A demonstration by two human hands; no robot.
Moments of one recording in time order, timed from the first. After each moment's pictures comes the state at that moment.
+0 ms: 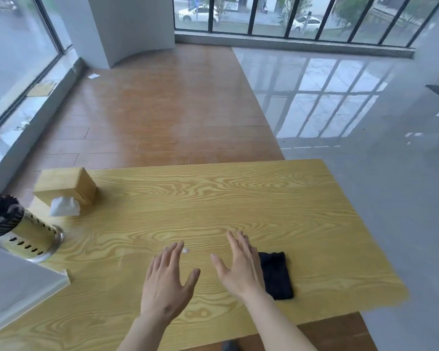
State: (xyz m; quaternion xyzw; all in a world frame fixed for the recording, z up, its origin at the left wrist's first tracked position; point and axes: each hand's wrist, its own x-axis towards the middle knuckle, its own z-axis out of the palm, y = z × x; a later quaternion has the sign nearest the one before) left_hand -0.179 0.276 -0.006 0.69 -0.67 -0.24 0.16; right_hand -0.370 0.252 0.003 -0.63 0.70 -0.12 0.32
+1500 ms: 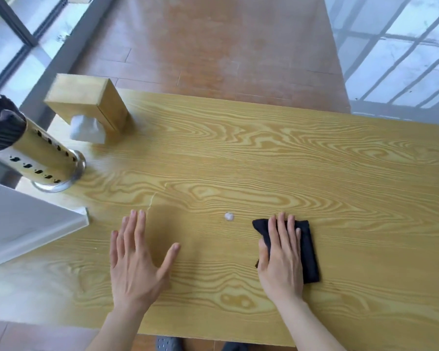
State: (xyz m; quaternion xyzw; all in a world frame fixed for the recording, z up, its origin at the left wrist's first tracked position) left_hand -0.080 0.289 -0.135 0.81 -0.54 -0.12 0.16; right_hand -0.359 0.236 -0.172 -0.72 0.67 -0.14 0.12
